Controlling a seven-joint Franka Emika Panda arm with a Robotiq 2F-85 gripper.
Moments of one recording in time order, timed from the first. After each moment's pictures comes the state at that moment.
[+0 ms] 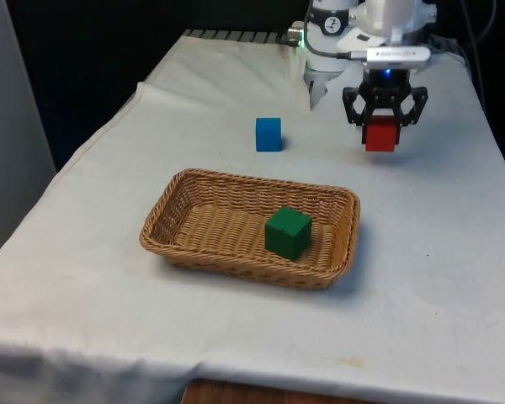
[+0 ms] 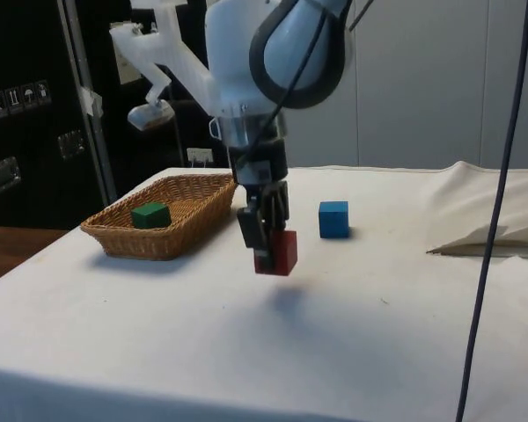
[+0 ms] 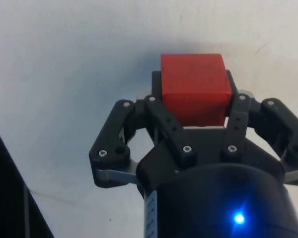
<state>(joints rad) 0.36 0.23 -0.14 -2.44 0.17 2.63 0.07</state>
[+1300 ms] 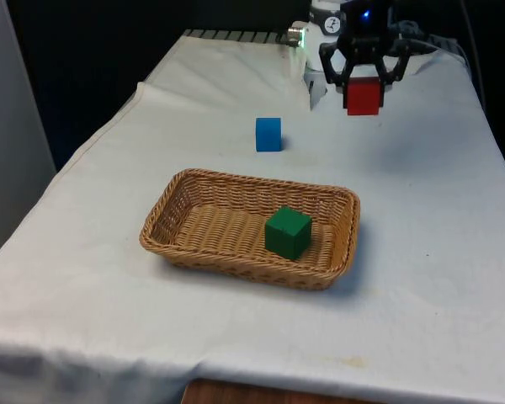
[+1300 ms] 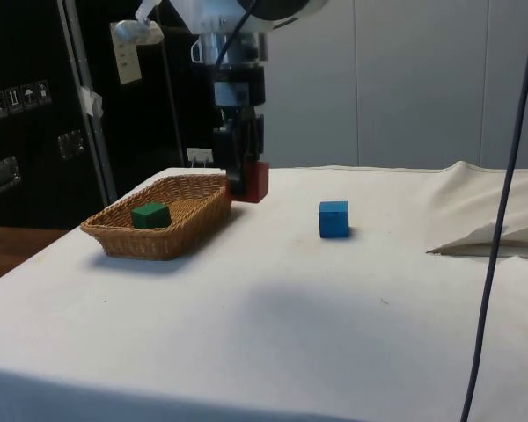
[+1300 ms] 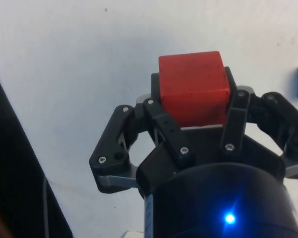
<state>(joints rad) 0.34 0.07 -0.24 -2.37 0.13 2.48 -0.03</state>
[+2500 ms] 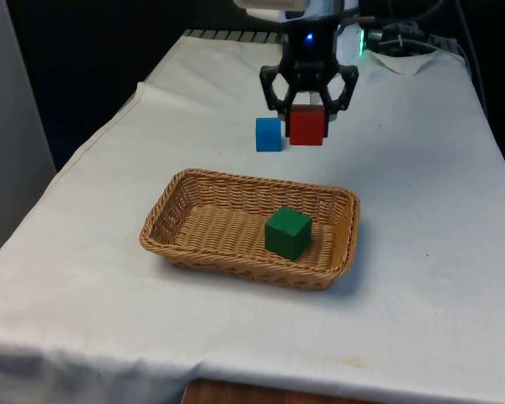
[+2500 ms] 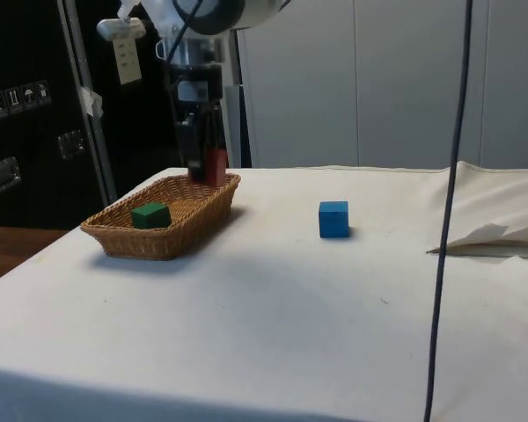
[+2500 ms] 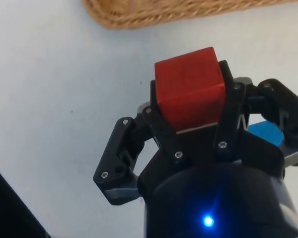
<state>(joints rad) 0.31 0.32 -0.36 -2.07 0.18 2.44 -0.25</state>
